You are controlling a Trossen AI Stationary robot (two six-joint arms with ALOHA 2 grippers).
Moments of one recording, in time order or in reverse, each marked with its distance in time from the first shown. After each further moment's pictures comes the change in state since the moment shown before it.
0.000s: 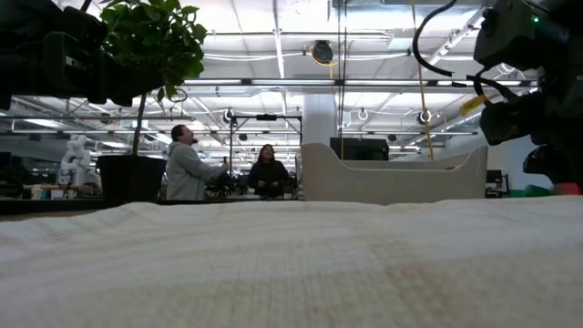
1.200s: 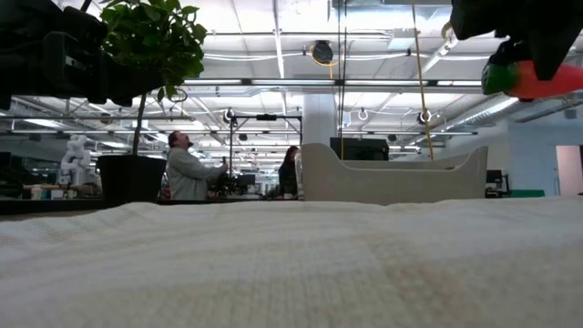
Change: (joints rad) left arm 0.000 0.000 0.000 0.000 0.000 0.000; right arm -0.033 -0.002 0.503 -0.469 0.020 -0.188
